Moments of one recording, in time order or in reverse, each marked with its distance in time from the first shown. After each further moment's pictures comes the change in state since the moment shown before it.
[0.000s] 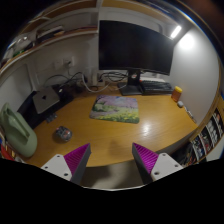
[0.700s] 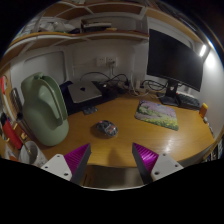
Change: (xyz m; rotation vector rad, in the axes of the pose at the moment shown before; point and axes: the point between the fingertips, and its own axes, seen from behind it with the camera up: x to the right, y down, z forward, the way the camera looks) arm -0.165 0.042 0.000 0.122 -0.238 -0.186
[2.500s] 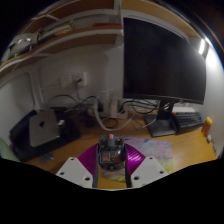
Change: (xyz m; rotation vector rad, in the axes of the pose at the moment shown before) arm 0.155 -0.171 0.189 0.134 0.094 0.084
